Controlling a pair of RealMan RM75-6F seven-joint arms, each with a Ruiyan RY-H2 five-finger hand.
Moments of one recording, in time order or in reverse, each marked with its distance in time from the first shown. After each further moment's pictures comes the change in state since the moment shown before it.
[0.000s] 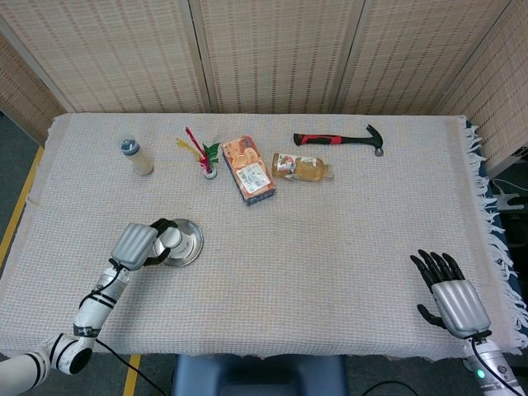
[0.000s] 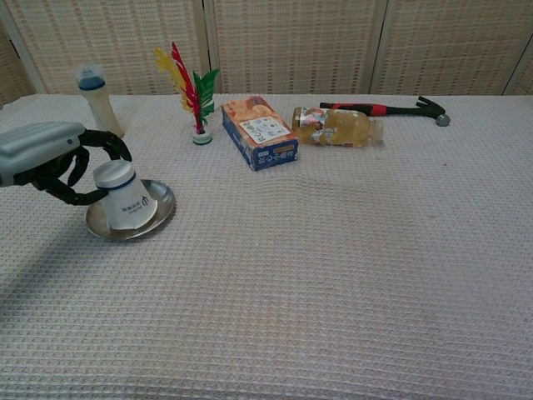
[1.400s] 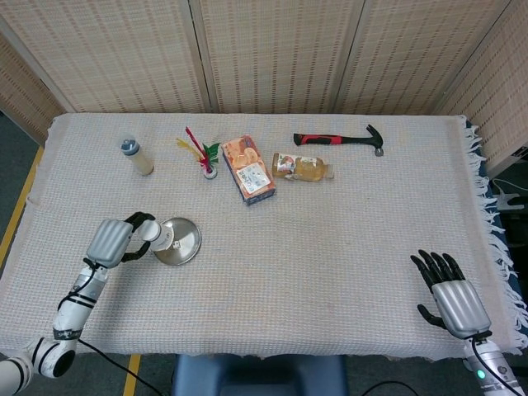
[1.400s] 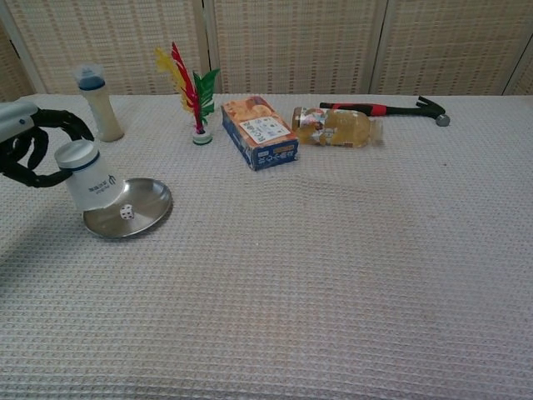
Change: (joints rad) left arm 0.060 0.068 0.006 0.016 0.004 0.083 -0.088; right arm -0.001 0.001 0.000 -0.002 0.002 0.000 0.000
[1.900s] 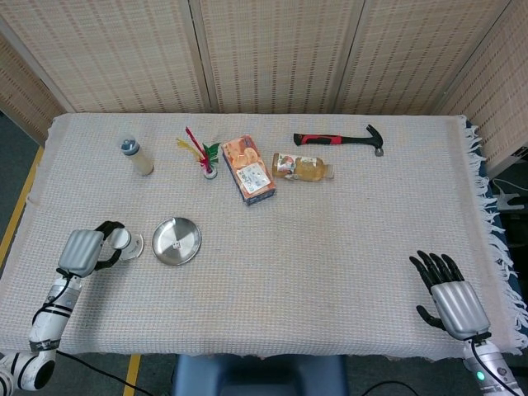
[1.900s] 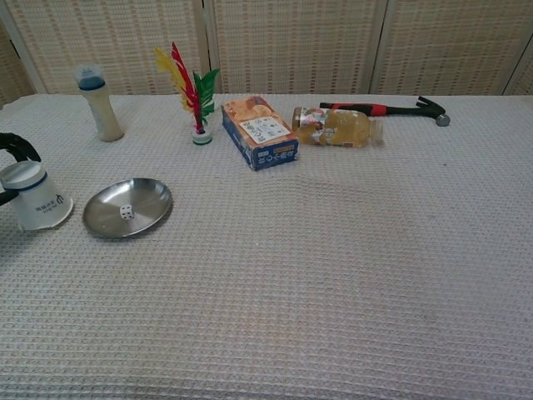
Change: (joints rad) left arm 0.073 0.004 0.032 0.094 -0.044 -0.026 -0.024; right arm -0.005 0.000 -0.005 -0.006 -0.011 0.010 -0.006
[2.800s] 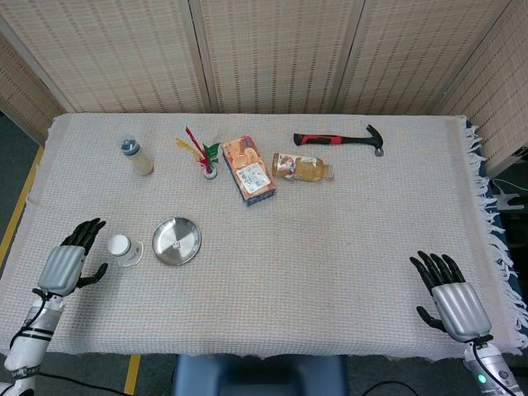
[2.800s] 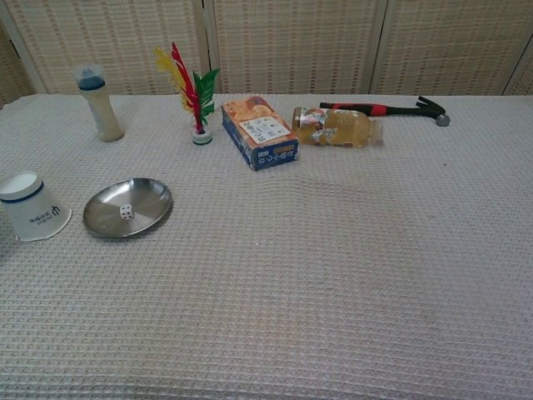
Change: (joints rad) left arm 0.128 0.135 0.032 -0.218 0.038 0.150 -0.040; right arm -0.010 0.006 -0.003 -0.011 -0.020 0.025 0.000
